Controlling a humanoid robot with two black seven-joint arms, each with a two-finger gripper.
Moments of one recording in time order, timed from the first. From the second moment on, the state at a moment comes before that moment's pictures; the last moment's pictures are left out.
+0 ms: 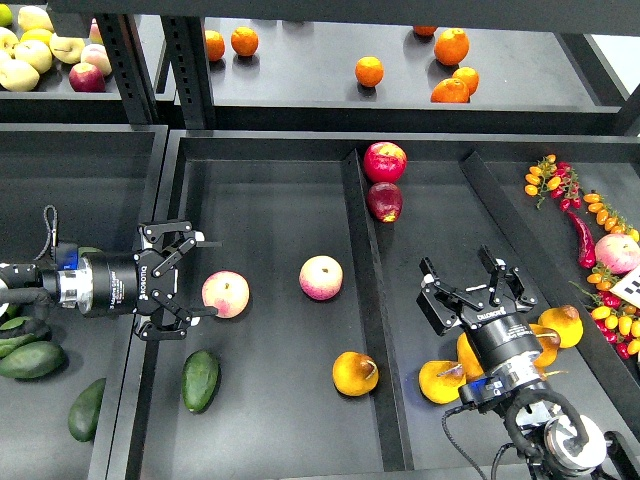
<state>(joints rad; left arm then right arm) -0.58 0.64 -0.55 -1.27 0.01 -0.43 0.49 -0.08 0.02 1.42 1.31 0.31 0.23 -0.28</state>
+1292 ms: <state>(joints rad) -1.09 0.28 0.38 -1.02 0.24 -0.49 0.49 0.10 0.02 1.44 1.30 0.31 0.03 -0.28</state>
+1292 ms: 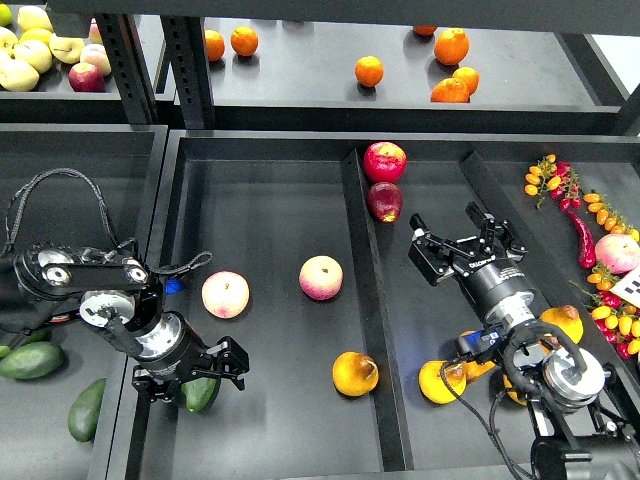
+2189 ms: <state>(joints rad) -1.02 0.12 0.43 -0.76 0.41 -0.49 0.49 0.11 0.02 1.46 1.31 0.31 0.05 -0.28</state>
